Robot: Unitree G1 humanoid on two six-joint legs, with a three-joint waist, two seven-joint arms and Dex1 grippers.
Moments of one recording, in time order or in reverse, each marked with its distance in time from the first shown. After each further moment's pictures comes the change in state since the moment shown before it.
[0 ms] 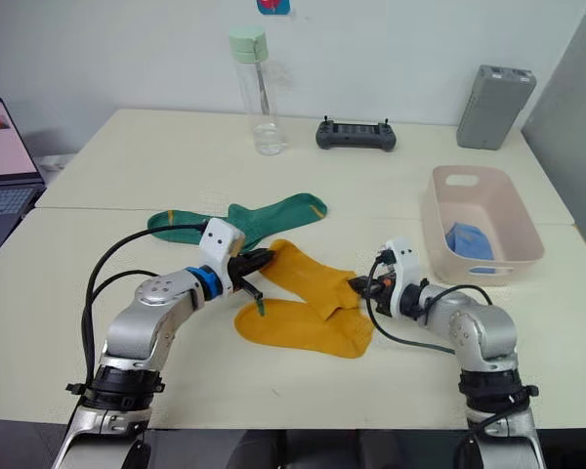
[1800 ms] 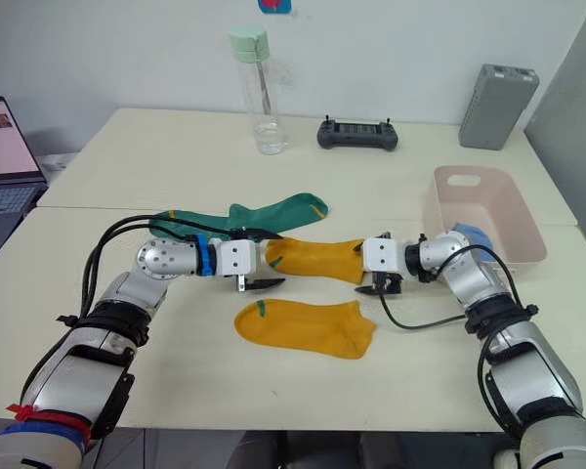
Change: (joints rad) left arm -0.417 0.191 -0.295 0.916 0.402 -1.231 -0.404; right arm -0.360 -0.198 0.431 0.745 -0.640 -1.343 0.590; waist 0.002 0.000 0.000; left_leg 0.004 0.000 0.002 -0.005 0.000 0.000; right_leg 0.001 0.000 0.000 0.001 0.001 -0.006
